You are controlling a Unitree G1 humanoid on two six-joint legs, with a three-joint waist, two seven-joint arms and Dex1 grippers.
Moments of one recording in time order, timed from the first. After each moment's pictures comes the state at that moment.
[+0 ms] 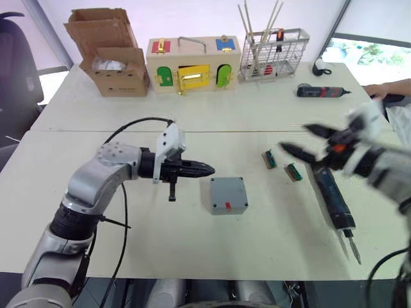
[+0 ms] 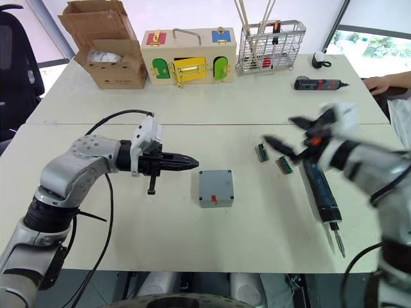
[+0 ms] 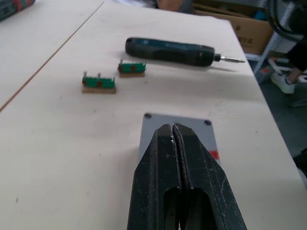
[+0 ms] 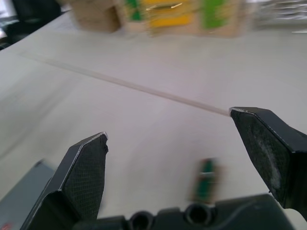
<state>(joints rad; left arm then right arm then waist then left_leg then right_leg) -0.56 0.60 -0.18 -0.25 -0.53 0.64 -1.14 -0.36 -0.94 -0.45 -0.41 0.76 1.08 0.59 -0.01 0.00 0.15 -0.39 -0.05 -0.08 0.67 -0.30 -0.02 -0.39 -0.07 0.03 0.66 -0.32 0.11</state>
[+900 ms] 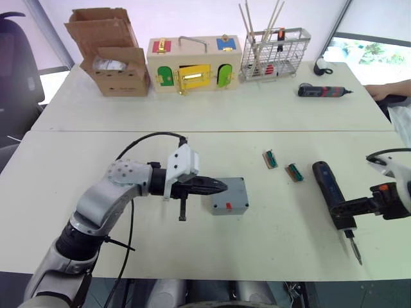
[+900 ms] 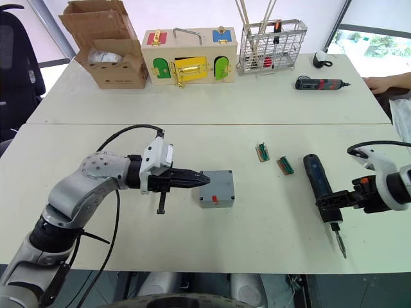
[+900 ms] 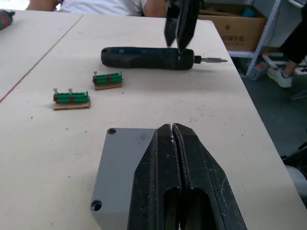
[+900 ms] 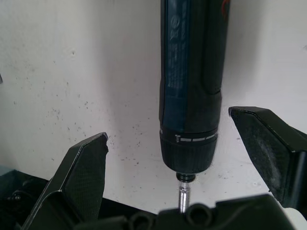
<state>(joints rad) -0.44 0.56 -0.23 -0.42 -0.51 0.58 -1.03 -0.33 -1.37 -0.01 -0.03 0.76 1.56 0.93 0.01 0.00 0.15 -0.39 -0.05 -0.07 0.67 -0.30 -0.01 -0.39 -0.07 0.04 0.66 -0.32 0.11</state>
